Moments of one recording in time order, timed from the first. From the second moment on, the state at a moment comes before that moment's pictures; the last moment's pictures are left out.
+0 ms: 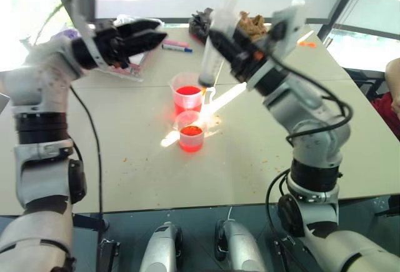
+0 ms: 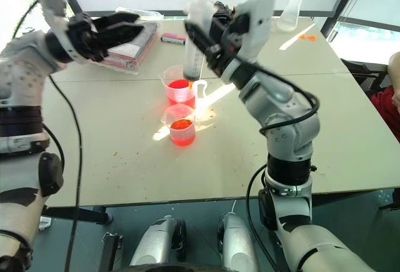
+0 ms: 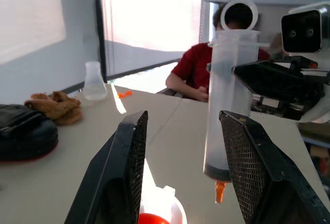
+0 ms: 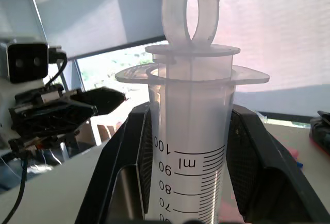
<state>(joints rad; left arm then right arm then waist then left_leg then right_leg) -1.00 0.69 0.27 0.26 -0.64 0.72 -1.11 -0.85 -0.14 -0.20 -0.34 0.77 0.80 0.17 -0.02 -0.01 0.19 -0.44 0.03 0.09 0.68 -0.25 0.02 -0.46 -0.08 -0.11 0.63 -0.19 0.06</state>
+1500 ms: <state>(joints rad) -0.17 0.63 0.38 -0.43 -0.82 0.82 -0.65 -0.97 -0.70 -0.13 0.41 0.66 1.39 0.65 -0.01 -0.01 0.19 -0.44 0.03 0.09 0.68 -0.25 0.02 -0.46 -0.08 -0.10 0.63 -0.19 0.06</state>
